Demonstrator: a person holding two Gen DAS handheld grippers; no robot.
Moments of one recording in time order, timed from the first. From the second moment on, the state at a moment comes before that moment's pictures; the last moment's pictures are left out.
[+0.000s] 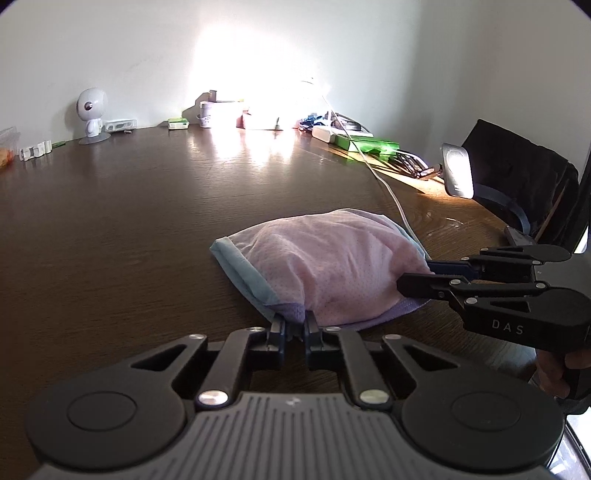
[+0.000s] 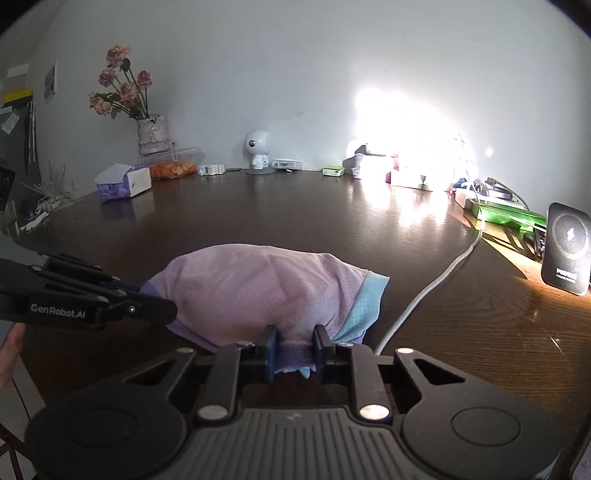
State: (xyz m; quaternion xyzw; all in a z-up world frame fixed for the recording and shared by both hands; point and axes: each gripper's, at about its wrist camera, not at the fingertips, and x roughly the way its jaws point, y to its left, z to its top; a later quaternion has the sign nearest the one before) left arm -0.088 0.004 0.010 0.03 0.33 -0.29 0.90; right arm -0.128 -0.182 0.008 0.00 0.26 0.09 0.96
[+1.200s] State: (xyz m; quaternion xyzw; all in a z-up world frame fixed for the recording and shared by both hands) left arm 0.144 -0.046 0.027 0.12 0.36 -0.24 0.89; right arm 0.098 -0.199 0.047 0.02 0.38 0.08 0.92
